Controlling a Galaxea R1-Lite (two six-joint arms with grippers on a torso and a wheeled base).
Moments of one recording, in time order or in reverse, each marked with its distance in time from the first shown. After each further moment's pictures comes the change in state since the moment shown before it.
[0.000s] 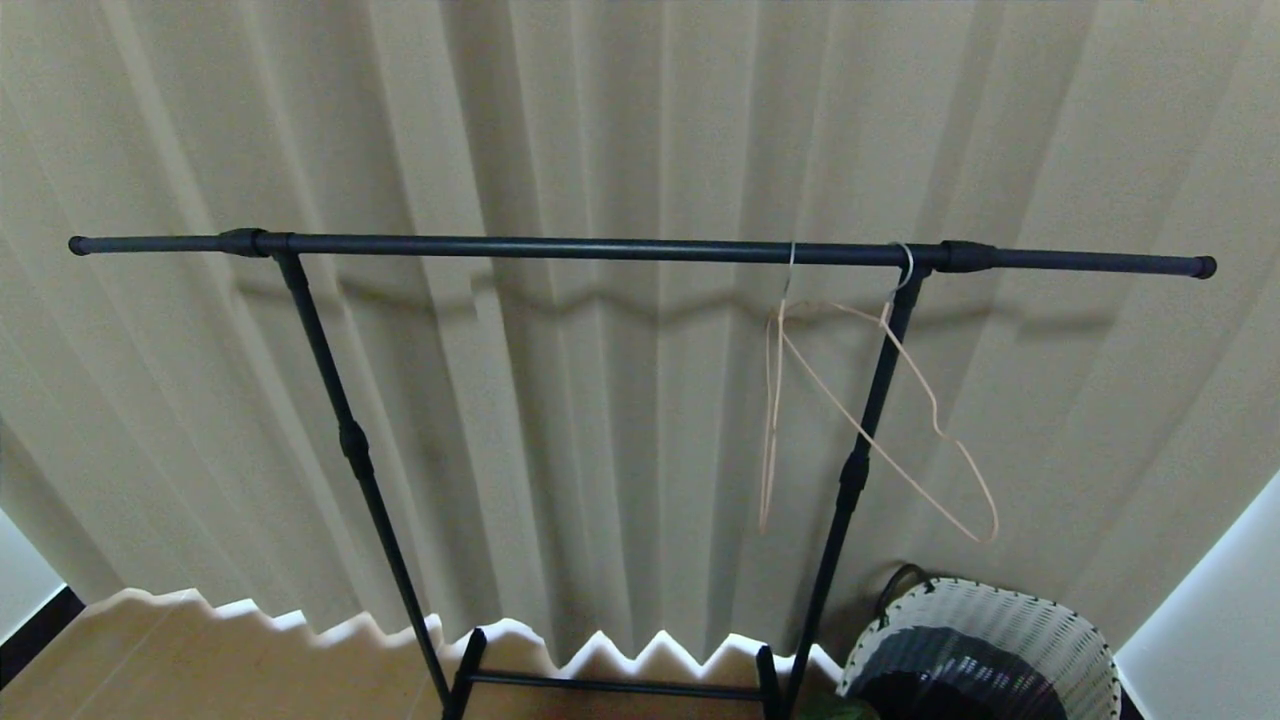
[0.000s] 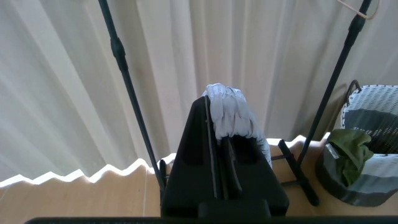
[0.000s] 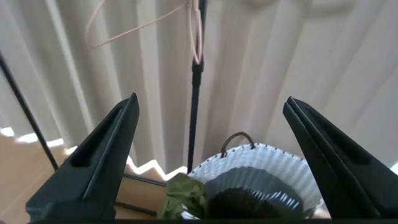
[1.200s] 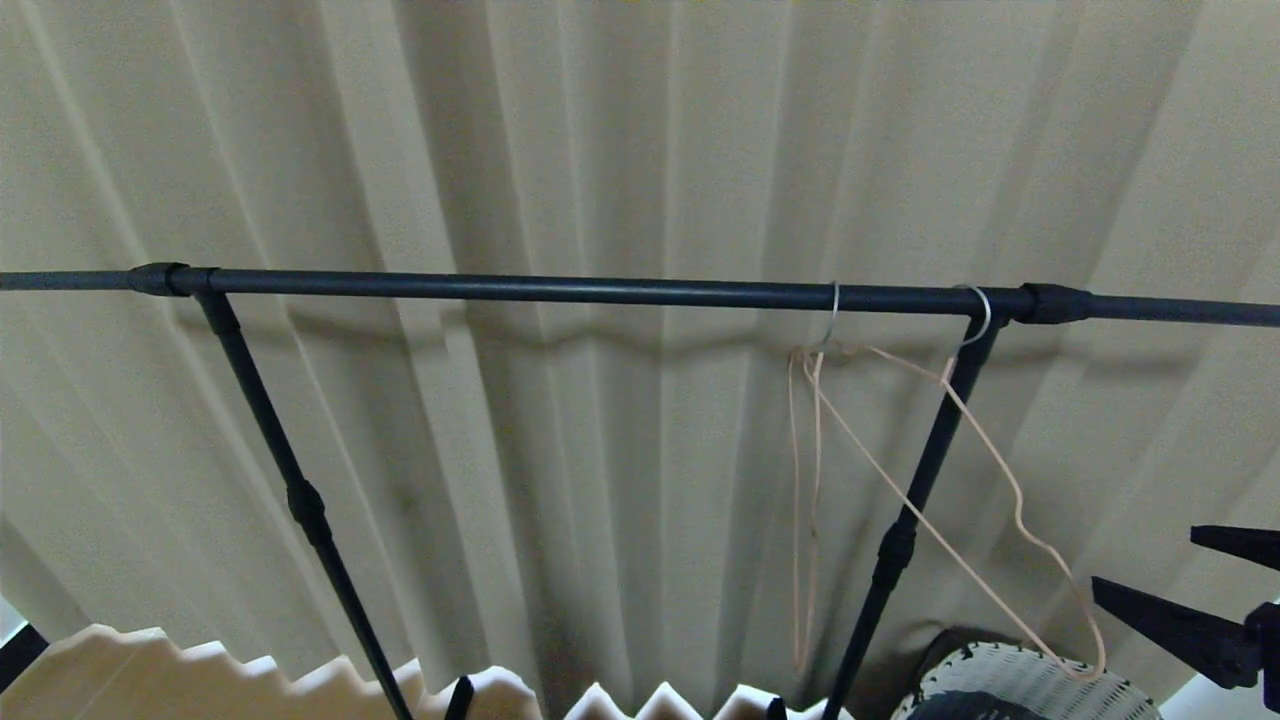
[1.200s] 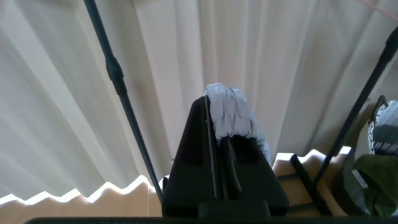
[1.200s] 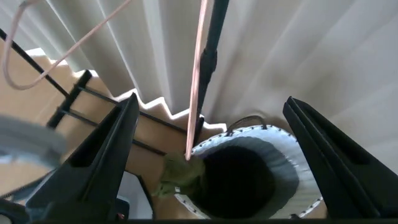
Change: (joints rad) left arm 0.000 0.000 0.000 -0.001 -0.002 0.008; right arm 0.145 0.969 -0.498 0.054 -0.051 -0.073
